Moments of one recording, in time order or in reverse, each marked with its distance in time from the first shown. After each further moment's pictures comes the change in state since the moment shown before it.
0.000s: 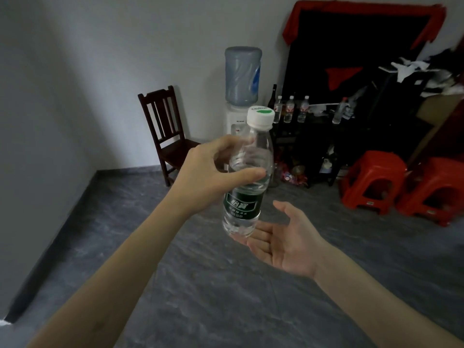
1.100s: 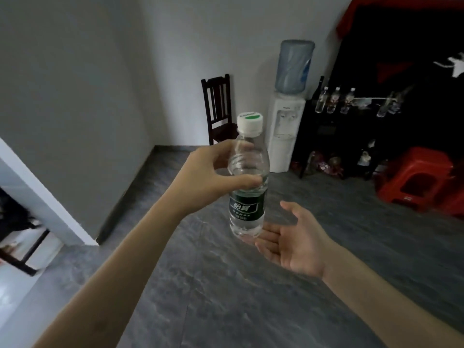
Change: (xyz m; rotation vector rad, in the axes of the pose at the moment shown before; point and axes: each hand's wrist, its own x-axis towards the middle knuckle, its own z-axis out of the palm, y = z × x) left_hand -0.300 0.082 -0.110 0.118 0.057 -0.149; right_hand -0.108 0.254 0.097 -0.078 0.023 0.110
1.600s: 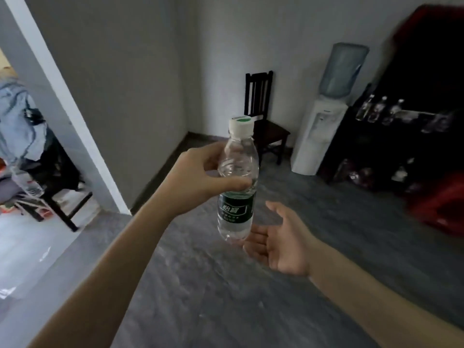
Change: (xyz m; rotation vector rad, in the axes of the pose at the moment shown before) left_hand -0.132 -0.037 -0.113 0.033 0.161 -0.107; right_hand 0.034 0.112 0.114 -0.273 -0.027 0.148
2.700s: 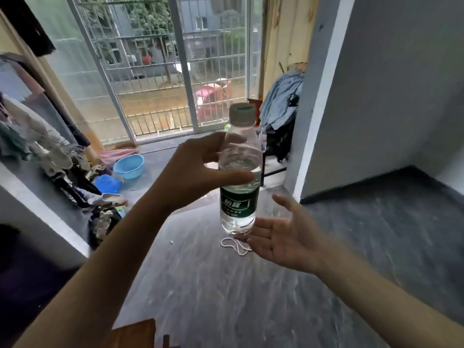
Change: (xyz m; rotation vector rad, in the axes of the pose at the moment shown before) left_hand -0.253 0.049 -0.117 0.435 0.862 -0.459; right_hand 0.058 0.104 0.210 -0.548 -0.661 0.560
